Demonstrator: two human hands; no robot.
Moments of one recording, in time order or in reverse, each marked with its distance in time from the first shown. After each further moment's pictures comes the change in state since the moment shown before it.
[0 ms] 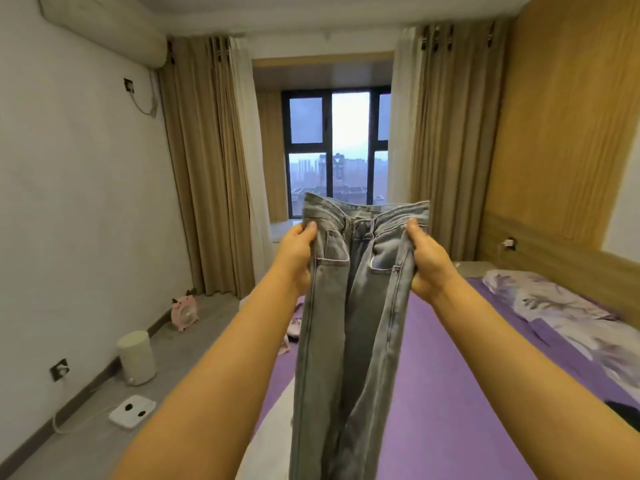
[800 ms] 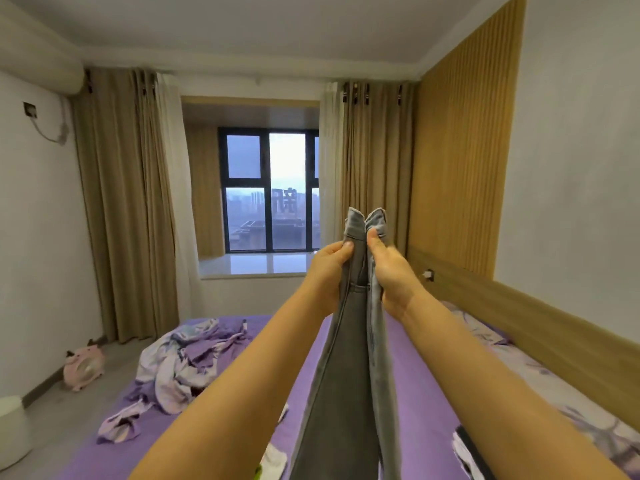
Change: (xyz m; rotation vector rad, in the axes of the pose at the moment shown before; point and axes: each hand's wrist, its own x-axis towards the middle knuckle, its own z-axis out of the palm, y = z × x) left_hand -0.003 -0.089 0.283 0.008 -0.352 -0.026; right_hand 0.002 -0.109 -0.180 -0.129 0.078 -0.240
